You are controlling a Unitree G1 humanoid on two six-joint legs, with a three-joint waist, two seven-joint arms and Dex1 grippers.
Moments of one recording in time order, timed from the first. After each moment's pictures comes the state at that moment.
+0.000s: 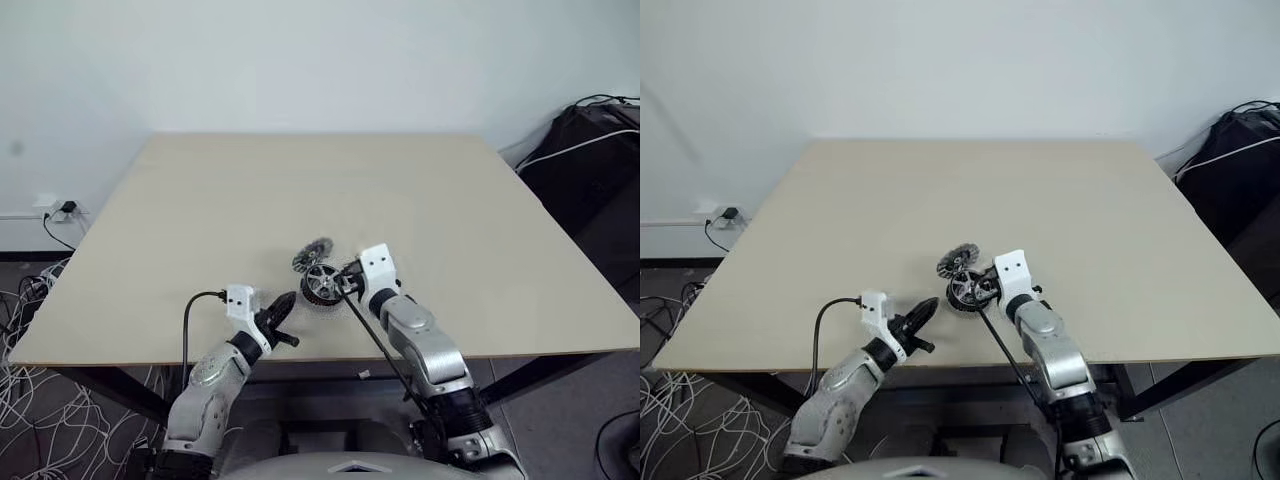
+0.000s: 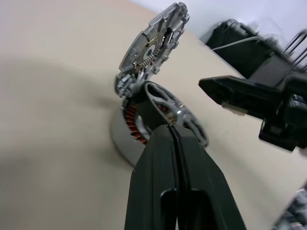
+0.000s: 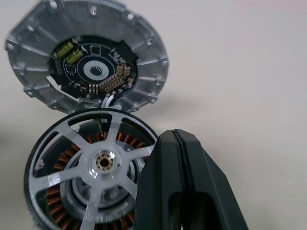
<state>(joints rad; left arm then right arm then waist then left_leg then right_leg) 0.16 0.06 -0.13 -0.08 -0.36 0.20 -0.44 -0.20 -0.09 0.20 0.01 0.04 0.51 0.18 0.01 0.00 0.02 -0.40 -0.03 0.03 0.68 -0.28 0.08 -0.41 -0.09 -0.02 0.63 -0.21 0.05</state>
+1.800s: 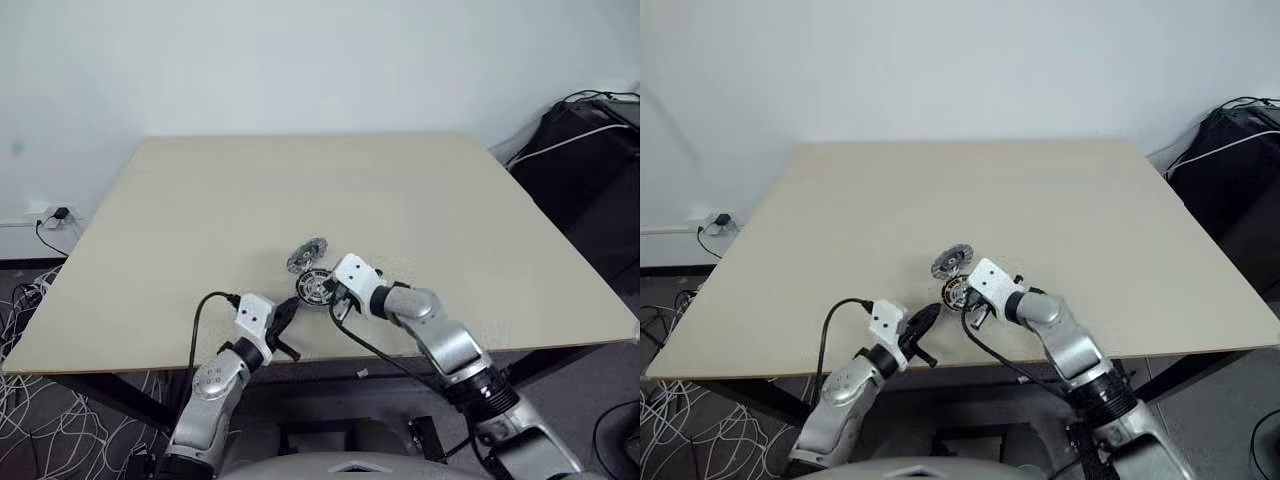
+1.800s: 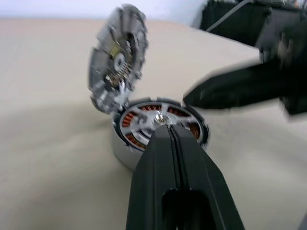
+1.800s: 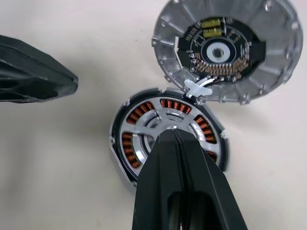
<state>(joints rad) 0.16 0.13 -0.21 0.05 -0.12 -0.10 -0.48 -0.32 -0.41 0.43 -0.06 -0.04 0.50 0.65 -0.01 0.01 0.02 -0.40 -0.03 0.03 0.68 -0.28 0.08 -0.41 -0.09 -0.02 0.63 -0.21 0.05</state>
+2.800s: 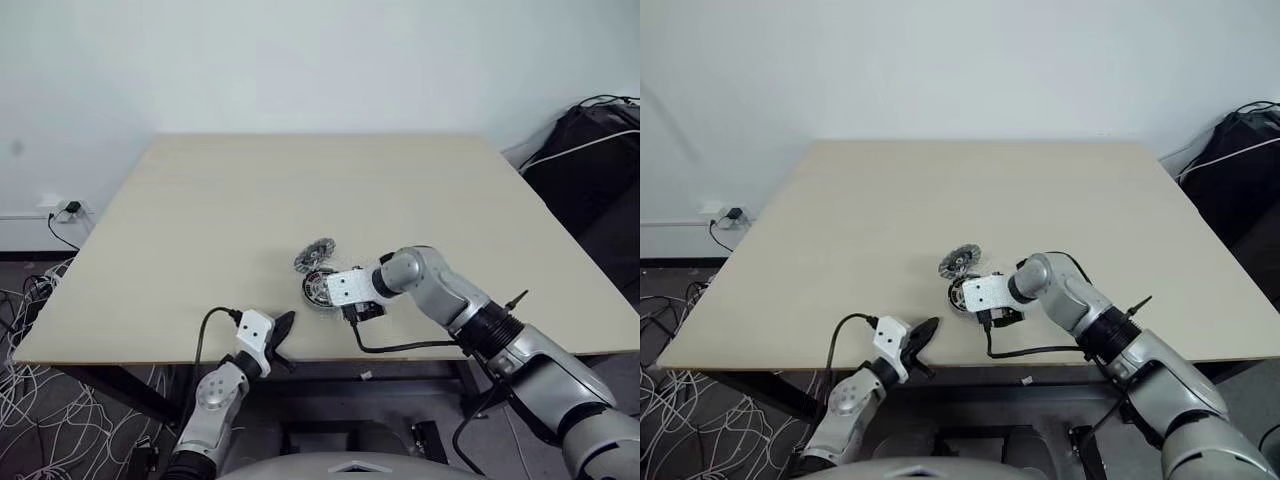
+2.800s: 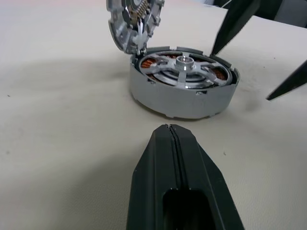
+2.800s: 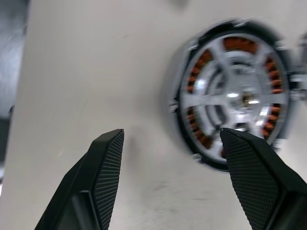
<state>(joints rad) 0.11 0.09 -0.19 0.39 -0.10 -0.34 -0.49 -0.66 -0.56 0.73 0.22 -0.34 0.22 1.14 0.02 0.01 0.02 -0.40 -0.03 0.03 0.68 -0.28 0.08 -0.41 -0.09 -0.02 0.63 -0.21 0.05</state>
